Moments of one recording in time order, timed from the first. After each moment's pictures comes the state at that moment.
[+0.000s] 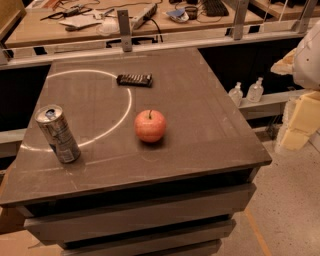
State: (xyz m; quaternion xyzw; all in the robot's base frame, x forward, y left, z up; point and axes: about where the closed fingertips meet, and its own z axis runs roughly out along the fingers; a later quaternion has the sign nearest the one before) arm 0.438 -0.217 0.976 -0.60 0.78 -0.03 0.16
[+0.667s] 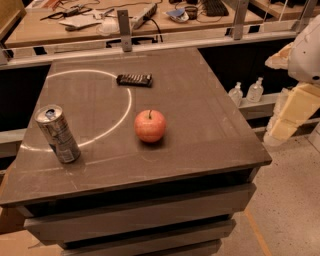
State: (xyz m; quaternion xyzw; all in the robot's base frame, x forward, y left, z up) arm 0.456 -0.210 0.979 -0.59 0.78 -0.01 0.20
